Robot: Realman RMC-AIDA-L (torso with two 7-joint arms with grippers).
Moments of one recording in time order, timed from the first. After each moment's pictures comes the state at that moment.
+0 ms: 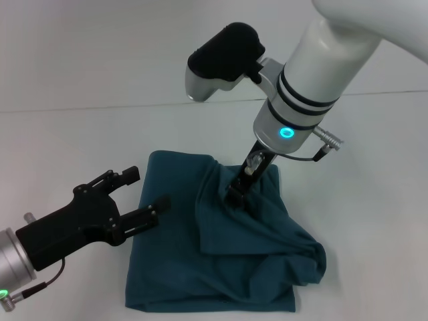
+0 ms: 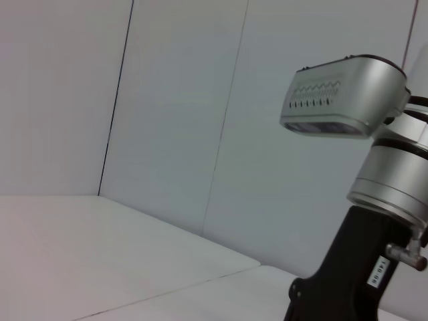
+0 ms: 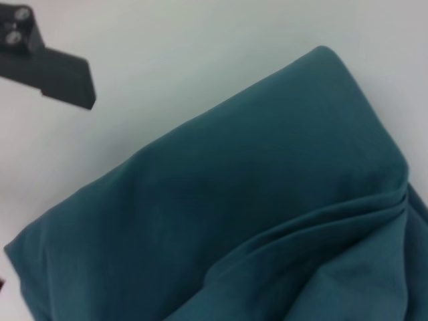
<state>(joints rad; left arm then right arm) -0.22 -2.17 1.11 0.83 1.42 1.35 -1.27 1.13 2.10 -1.41 -0.82 -2.64 -1.41 2.70</state>
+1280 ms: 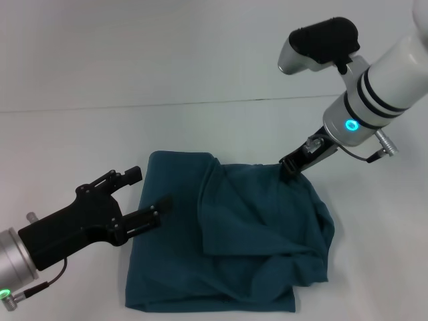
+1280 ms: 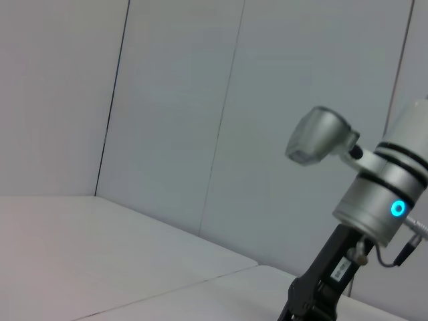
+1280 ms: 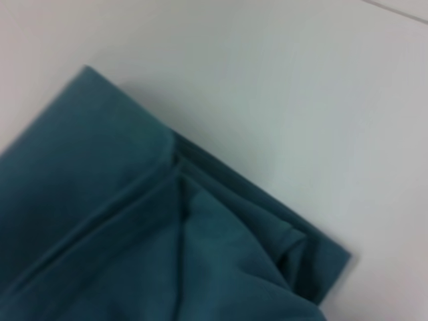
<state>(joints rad) -0.23 -2.17 1.11 0.82 1.42 1.35 -1.27 0.99 2.04 -1.16 -0.73 -2.71 -1.24 2.71</state>
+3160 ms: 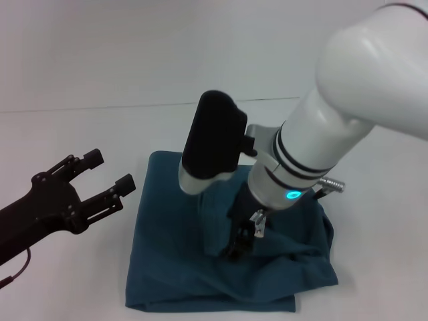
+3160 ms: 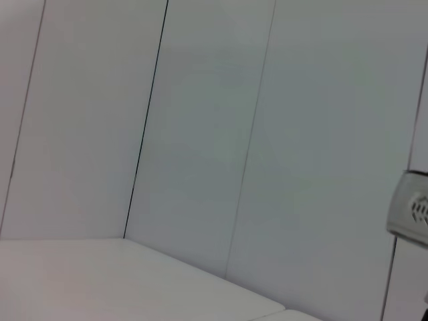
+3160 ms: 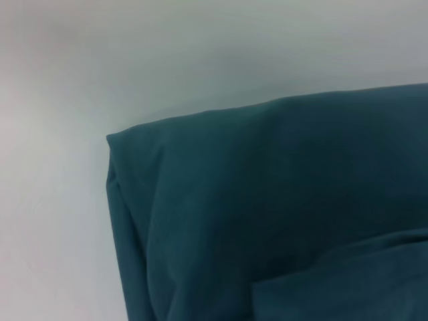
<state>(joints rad) -0.20 -2.16 0.96 0.83 1.42 1.46 -1.27 0.88 2.11 -1.76 -1.16 -2.57 -1.37 2.53</state>
